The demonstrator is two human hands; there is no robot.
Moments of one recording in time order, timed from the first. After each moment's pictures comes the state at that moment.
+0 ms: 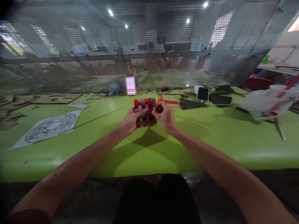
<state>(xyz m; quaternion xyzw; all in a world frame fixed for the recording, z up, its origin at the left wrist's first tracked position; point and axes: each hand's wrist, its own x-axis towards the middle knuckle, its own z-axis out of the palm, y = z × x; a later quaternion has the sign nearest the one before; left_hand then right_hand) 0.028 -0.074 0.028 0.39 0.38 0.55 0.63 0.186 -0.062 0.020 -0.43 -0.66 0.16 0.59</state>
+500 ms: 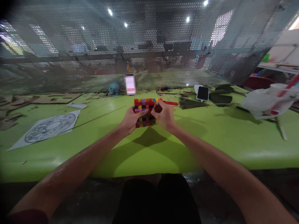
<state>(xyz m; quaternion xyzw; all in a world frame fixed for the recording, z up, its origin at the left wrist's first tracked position) 0.024 -0.064 0.016 0.46 0.34 0.58 0.58 0.189 -0.064 0.025 -0.44 -0.69 0.18 0.54</state>
